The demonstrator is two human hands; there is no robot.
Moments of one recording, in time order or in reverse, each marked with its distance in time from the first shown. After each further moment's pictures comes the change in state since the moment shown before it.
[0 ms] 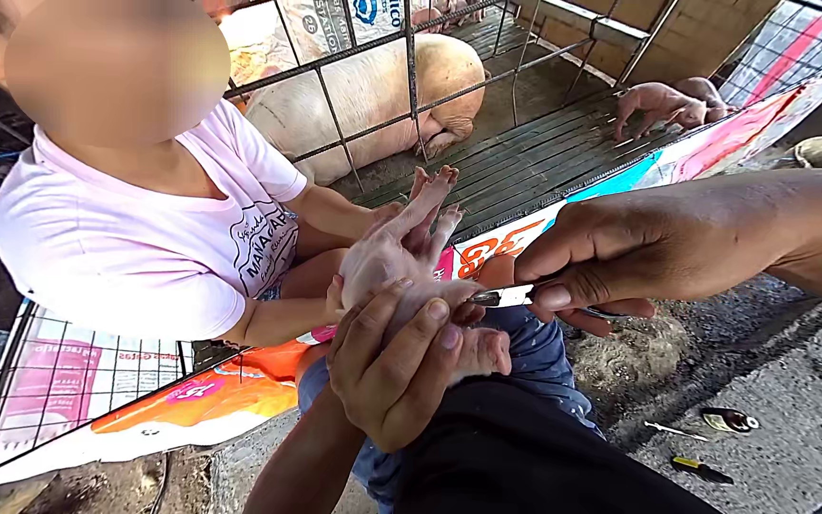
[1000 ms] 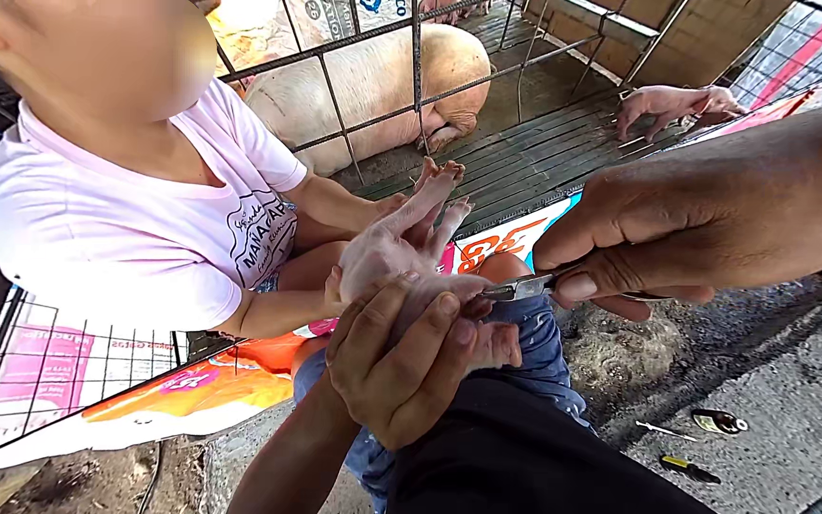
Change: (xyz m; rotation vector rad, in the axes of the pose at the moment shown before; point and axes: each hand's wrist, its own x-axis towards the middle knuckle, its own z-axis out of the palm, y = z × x) left_hand 0.005 -0.001 -0.001 0.061 -0.051 0.056; right_hand 0.000 -0.029 -0.016 -0.296 -0.033 0.043
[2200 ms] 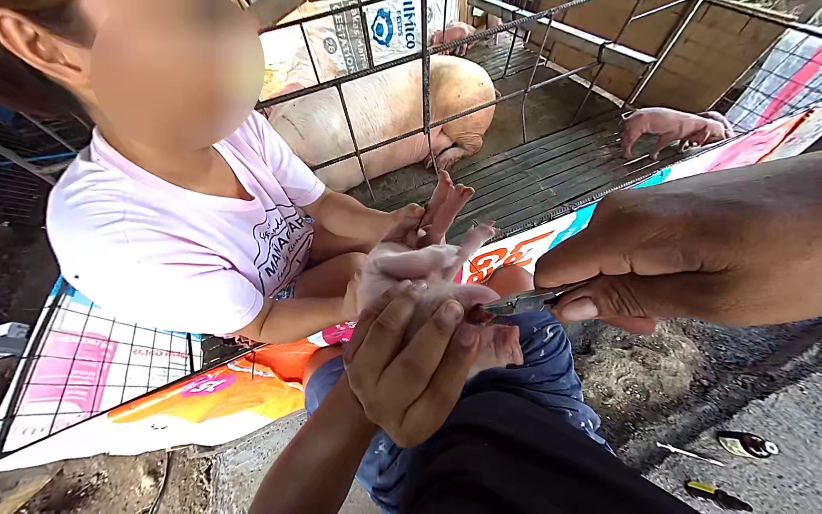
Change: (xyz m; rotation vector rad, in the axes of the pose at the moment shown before) left_hand -0.005 0.003 -0.005 -0.005 0.026 0.002; right_hand -0.003 -0.014 0.019 -0.249 0.172 -0.126
